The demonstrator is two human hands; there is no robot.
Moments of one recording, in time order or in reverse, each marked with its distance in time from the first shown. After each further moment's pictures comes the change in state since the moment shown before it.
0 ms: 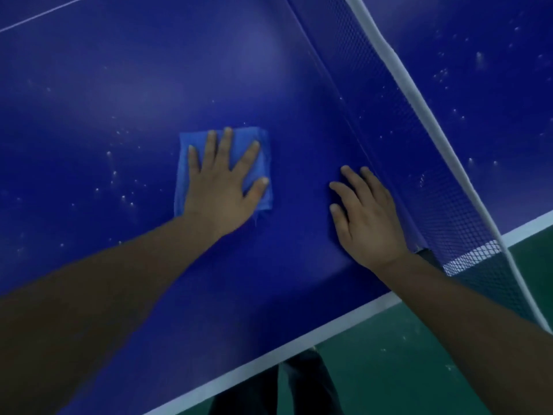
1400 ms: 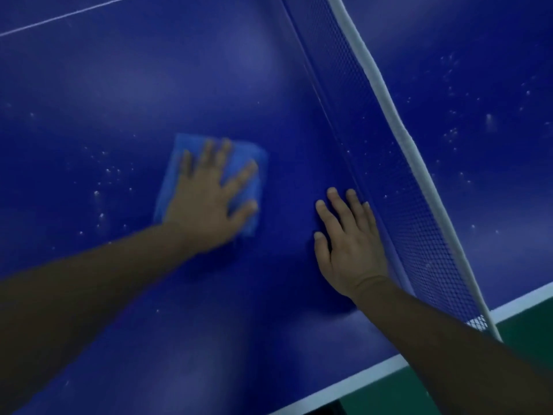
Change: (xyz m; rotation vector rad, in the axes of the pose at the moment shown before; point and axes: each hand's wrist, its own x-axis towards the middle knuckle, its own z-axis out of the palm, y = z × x) left_hand 0.061 -0.044 -0.003 -0.052 0.093 0.160; right_hand 0.064 -0.013 -0.003 -0.073 -0.114 0.000
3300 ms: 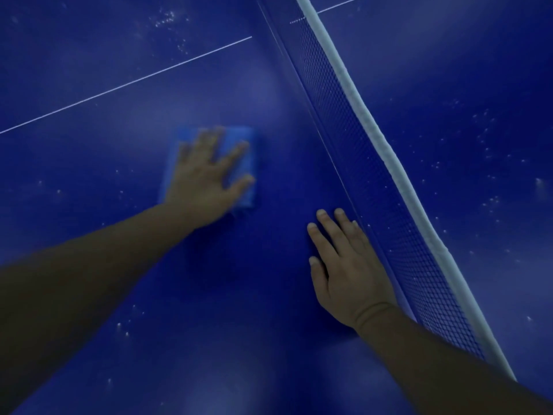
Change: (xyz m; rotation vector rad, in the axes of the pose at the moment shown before) left_hand 0.132 -0.076 -0.024 -0.019 0.044 -0.163; right_hand 0.097 -0.003 -0.001 0.045 0.089 -0.168
